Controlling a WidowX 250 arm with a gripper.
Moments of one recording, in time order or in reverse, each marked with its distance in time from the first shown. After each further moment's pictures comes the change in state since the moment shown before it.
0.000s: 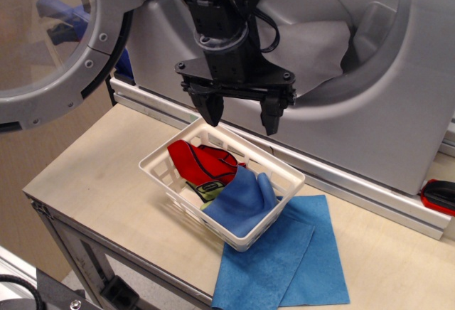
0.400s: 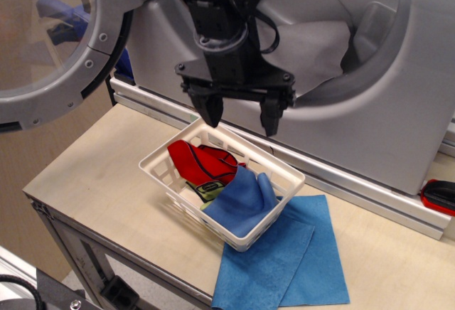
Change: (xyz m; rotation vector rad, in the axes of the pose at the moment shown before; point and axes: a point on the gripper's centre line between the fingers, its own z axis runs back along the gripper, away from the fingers) arm -0.003 0.000 -0.006 -0.008 0.019 0.016
